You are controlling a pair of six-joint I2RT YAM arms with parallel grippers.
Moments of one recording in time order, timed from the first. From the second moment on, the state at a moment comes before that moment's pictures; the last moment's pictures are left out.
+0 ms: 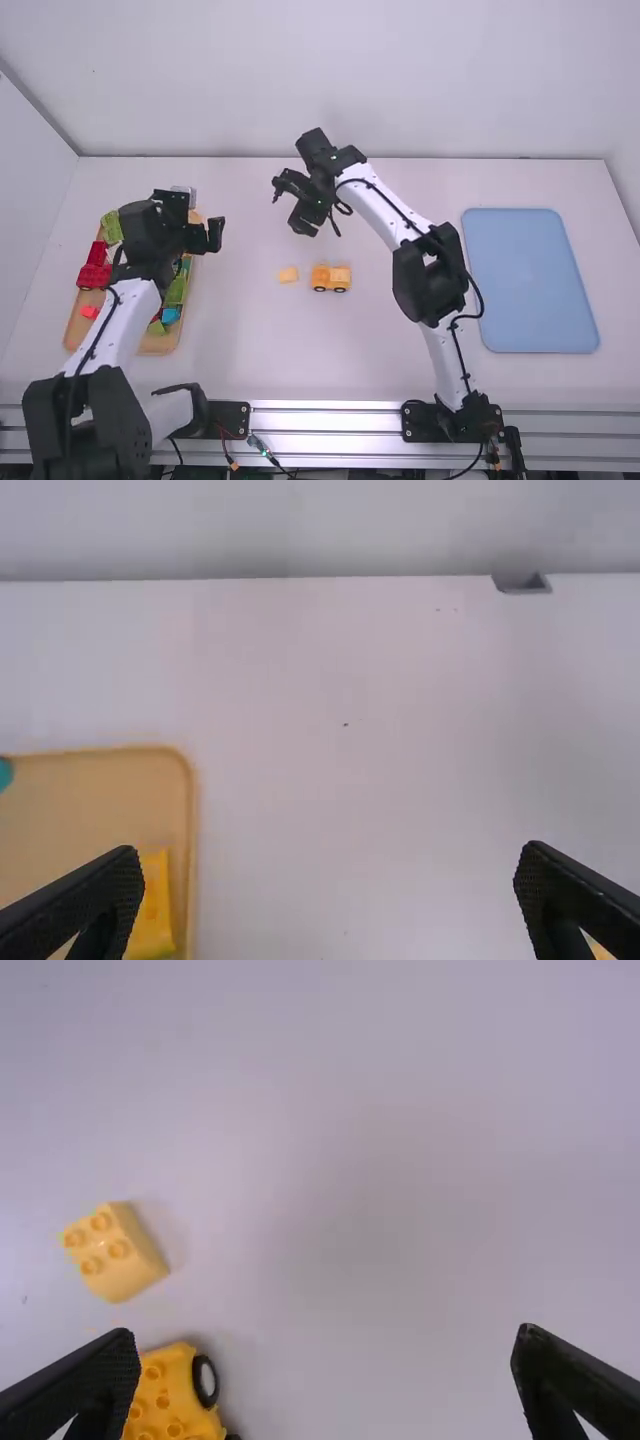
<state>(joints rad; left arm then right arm) 0.23 1.26 0.73 -0.06 0.34 0.13 0.57 2.27 2.06 -1.00 -0.22 -0.62</state>
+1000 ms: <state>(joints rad) -0.05 1.54 1.19 -0.68 0.33 0.50 0.37 1.42 0.72 0.27 -0.15 -0.32</state>
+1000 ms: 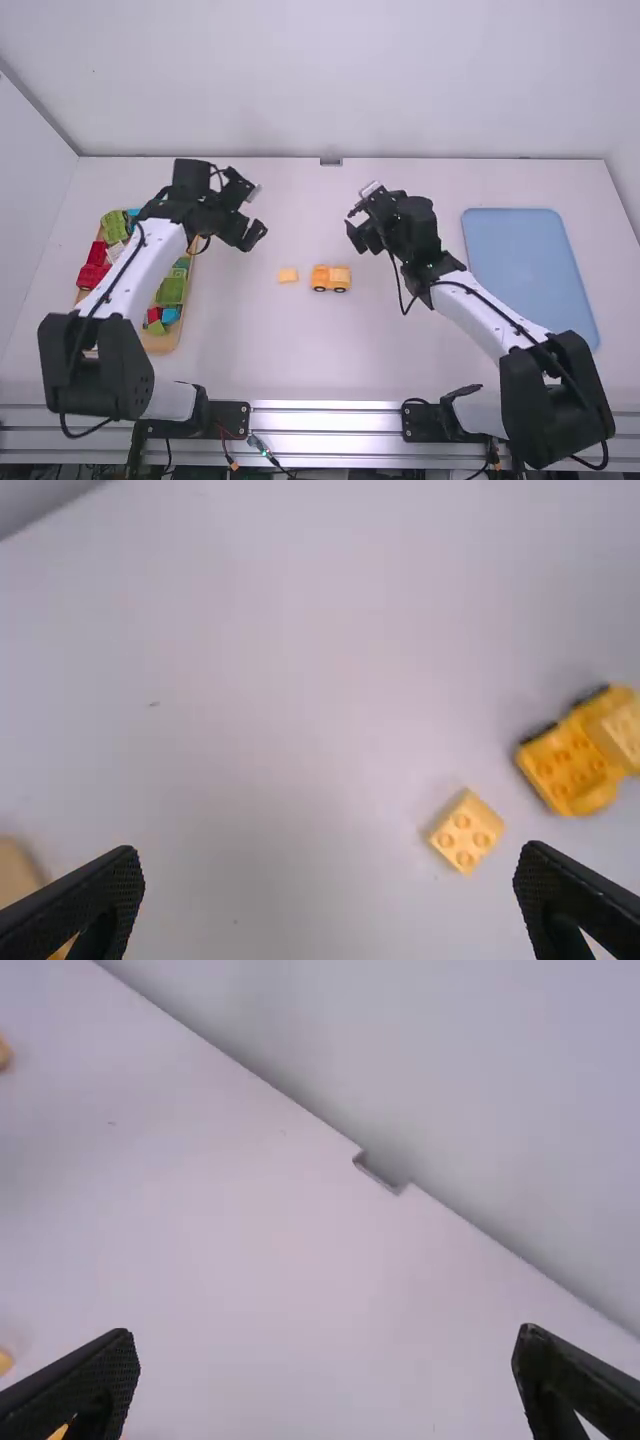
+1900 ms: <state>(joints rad) -0.34 1.95 1.22 -0.74 0.04 1.04 0.20 1.40 0.50 0.54 -0.37 -0.19</state>
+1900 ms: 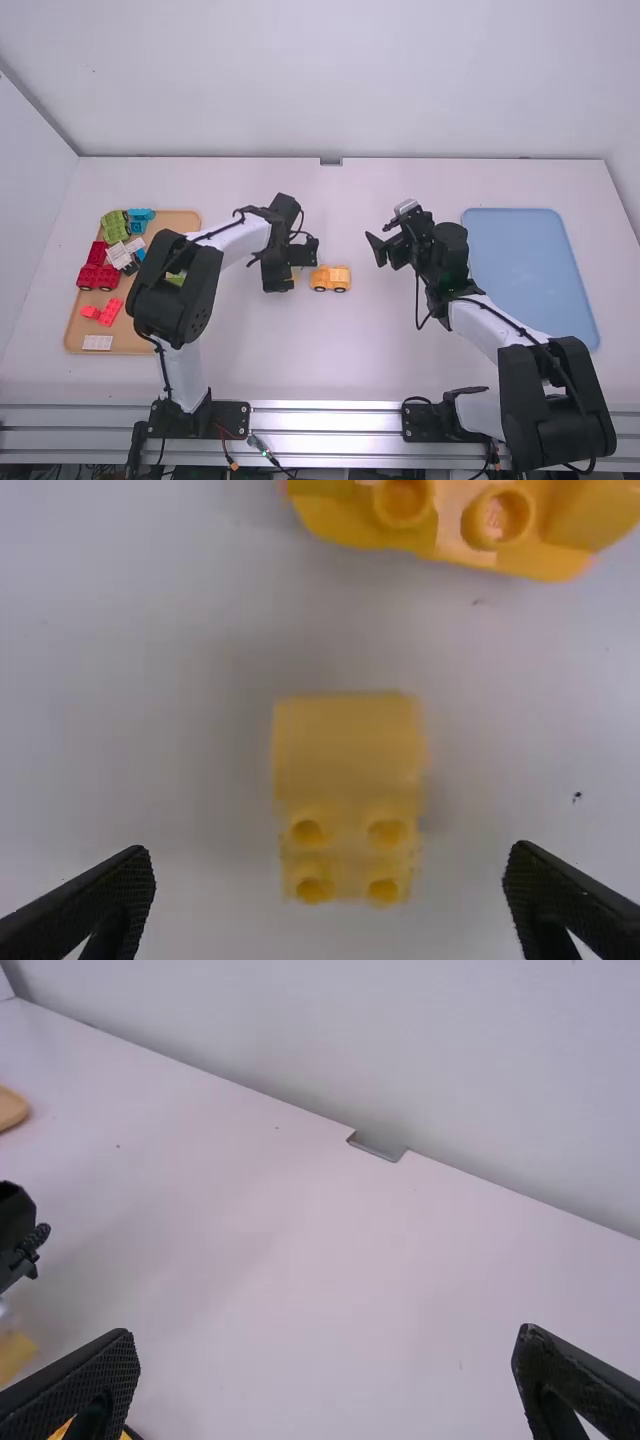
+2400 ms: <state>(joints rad) -0.34 1.95 1.21 -0.71 0.12 1.03 0.20 1.40 0.50 0.54 -0.38 -0.19</state>
